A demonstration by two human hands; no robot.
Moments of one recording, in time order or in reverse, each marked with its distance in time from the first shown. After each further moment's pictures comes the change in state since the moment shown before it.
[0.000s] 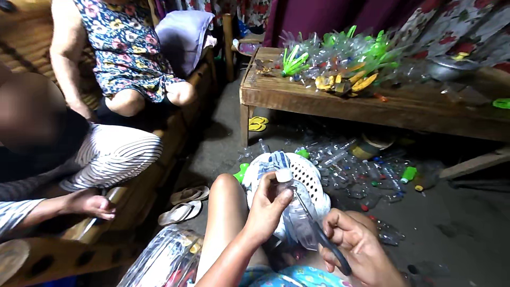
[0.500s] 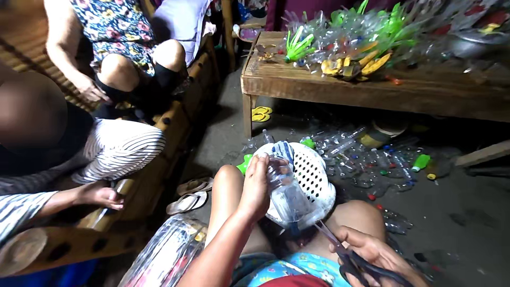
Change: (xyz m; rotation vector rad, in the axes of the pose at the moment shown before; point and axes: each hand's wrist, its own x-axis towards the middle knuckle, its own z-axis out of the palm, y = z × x) left_hand 0.025 0.036 0.010 -0.101 0.319 -0.330; right_hand -0.037 0.011 -0.045 0.239 -0.347 0.233
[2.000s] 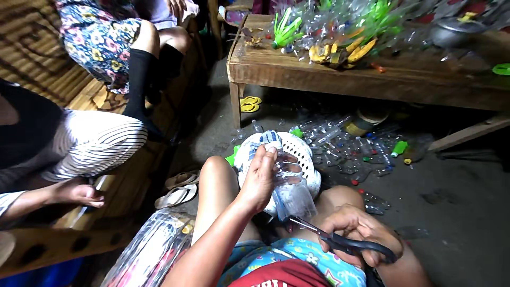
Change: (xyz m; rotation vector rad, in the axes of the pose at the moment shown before) left_hand -0.003 -0.017 0.013 0.051 -0.296 -0.005; right_hand 0.021 -0.011 -0.031 -0.015 -0.275 -0.054
